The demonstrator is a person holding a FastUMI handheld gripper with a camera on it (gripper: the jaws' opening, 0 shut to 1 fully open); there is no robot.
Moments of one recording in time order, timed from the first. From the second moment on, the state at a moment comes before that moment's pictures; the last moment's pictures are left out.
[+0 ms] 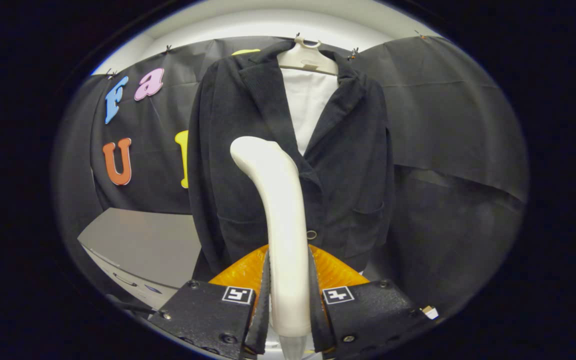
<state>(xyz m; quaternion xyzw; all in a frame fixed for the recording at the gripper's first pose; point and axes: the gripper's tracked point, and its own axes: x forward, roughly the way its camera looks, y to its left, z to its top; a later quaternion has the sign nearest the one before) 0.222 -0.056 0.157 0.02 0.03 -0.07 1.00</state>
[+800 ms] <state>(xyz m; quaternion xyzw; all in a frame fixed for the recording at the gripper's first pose) 0.237 -0.058 0.082 0.02 0.11 -0.07 0.99</state>
